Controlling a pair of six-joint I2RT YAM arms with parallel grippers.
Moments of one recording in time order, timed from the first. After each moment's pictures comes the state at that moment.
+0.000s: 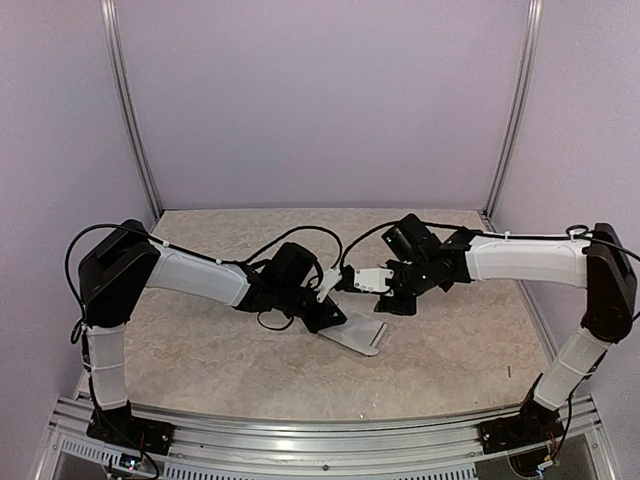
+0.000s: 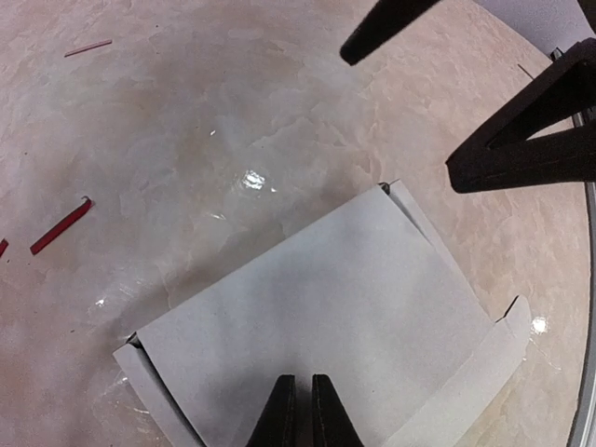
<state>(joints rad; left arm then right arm) -0.88 2.02 1.22 0.06 0.35 0.03 0.79 1.62 1.11 -0.49 0.03 -0.79</state>
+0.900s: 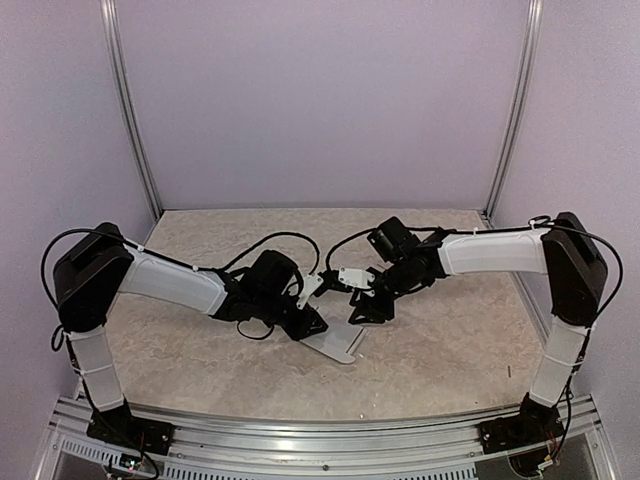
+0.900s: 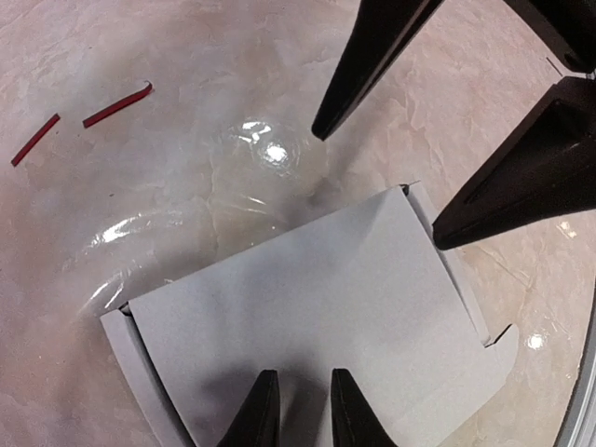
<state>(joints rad) -0.87 1.89 1.04 0.09 0.28 -0.06 0.74 1.84 1.24 -0.43 -0.34 -0.64</state>
